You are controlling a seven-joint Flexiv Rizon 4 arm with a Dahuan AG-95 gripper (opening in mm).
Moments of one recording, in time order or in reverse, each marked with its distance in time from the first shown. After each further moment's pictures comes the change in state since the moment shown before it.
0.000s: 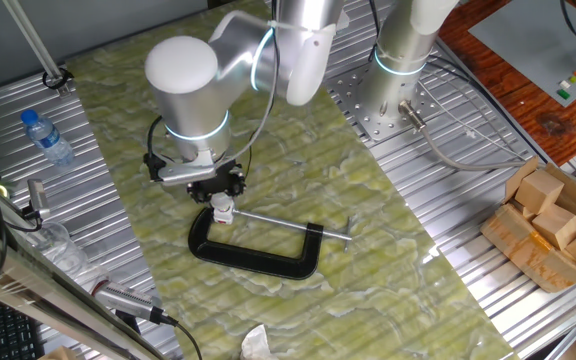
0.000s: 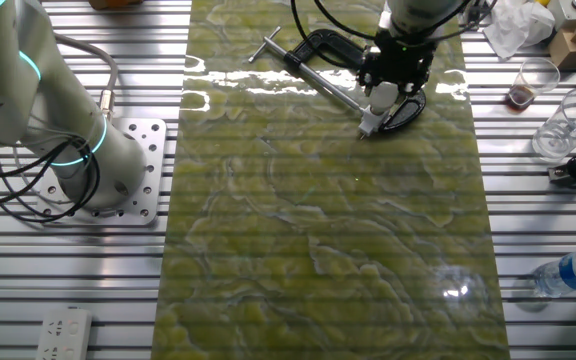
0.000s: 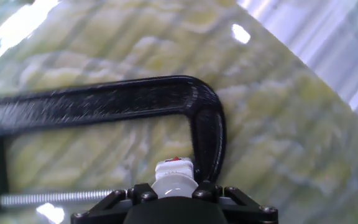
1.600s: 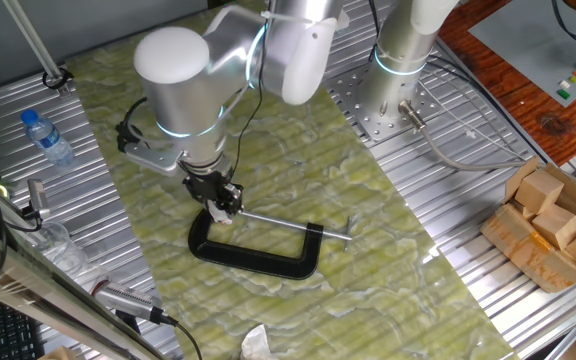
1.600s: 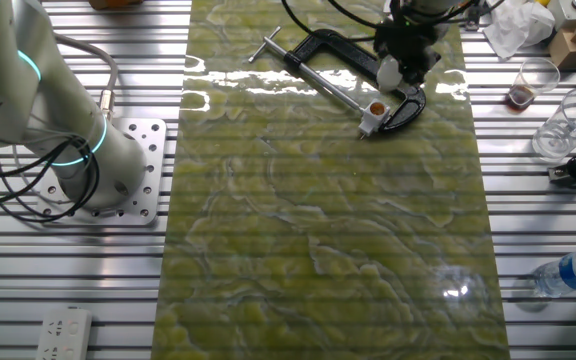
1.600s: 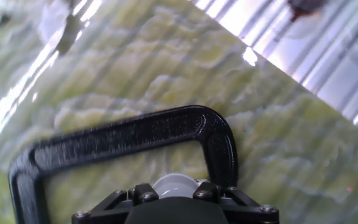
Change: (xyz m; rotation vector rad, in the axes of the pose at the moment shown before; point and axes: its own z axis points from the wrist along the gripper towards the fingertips) arm -0.036 -0.003 -0.018 -0.033 -0.073 0.710
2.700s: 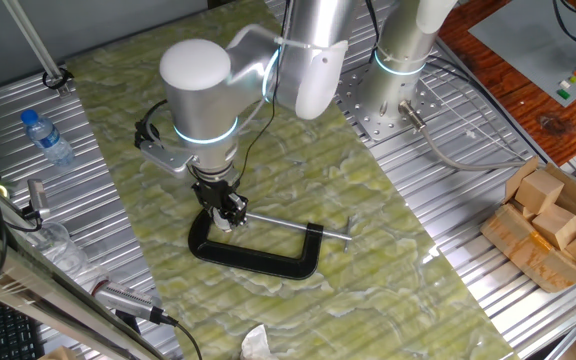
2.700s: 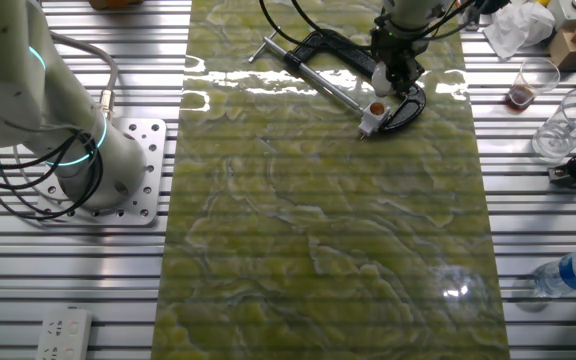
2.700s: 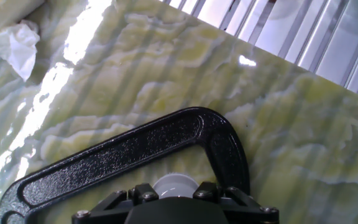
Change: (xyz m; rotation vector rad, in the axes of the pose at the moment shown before) arm -0.001 0.001 0.039 0.014 -0.068 0.100
